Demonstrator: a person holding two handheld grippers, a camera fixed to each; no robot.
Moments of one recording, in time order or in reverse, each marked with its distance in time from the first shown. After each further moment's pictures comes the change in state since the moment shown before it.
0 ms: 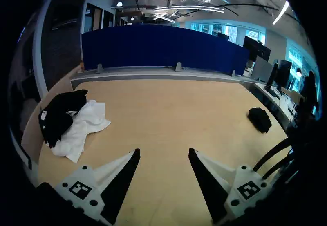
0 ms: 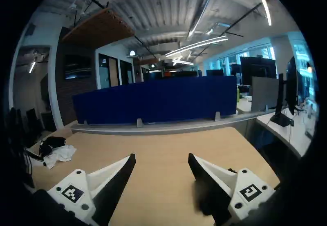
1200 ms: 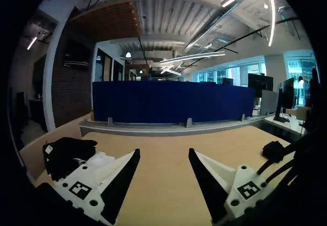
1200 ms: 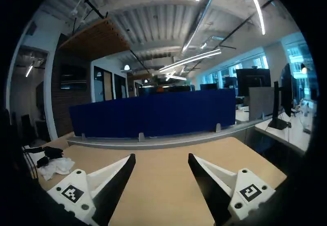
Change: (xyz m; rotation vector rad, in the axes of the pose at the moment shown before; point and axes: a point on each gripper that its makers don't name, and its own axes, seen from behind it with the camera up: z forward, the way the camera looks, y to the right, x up) left arm 0.094 -0.025 0.017 0.098 0.490 0.040; right arm 0.012 -0.058 0.013 -0.068 0.133 0.006
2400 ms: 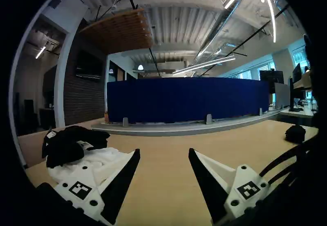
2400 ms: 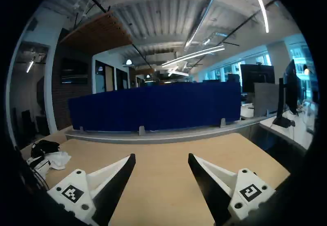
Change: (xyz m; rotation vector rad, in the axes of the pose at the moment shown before) left arm -0.088 -0.050 0.034 0.123 0.117 0.044; right arm -0.033 -0.005 0.044 0.018 -0.034 -0.024
